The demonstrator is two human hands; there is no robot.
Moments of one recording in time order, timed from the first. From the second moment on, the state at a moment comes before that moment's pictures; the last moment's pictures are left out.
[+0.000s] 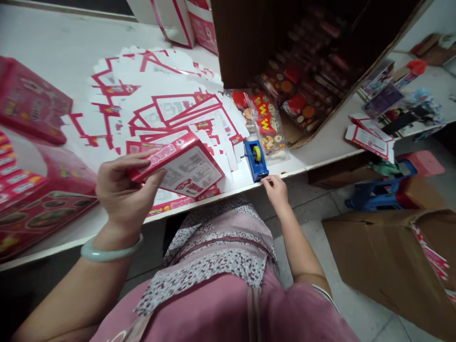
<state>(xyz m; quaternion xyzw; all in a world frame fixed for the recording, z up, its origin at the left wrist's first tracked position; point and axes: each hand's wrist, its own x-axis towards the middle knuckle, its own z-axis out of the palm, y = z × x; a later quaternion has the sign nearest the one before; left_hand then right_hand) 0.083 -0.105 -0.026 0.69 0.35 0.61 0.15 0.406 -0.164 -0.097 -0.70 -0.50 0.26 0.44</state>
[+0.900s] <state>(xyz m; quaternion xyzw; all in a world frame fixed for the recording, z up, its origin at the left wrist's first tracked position) -0.066 -0.070 0.059 0.74 0.38 0.24 0.51 0.277 -0.059 0.006 -0.23 -0.87 -0.07 0.43</state>
